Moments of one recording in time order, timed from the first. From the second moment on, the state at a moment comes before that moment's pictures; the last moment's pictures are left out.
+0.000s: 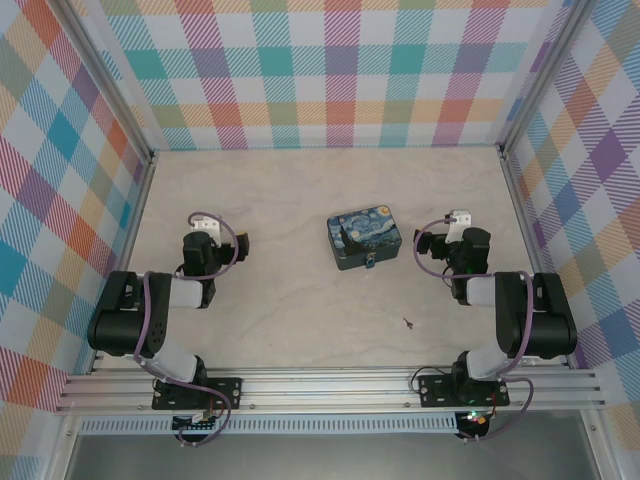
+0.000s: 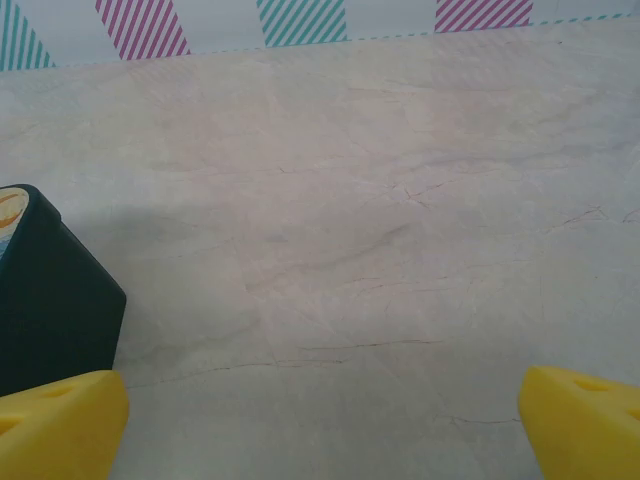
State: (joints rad) left arm -0.05 1.57 0.42 0.72 -0.01 -0.08; right arm -0.02 1.53 0.40 0.74 -0.19 0.04
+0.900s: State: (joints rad) left arm -0.05 1.49 0.45 0.57 -0.06 -0.11; right arm -0.02 1.43 0.40 0.63 -0.15 0.05
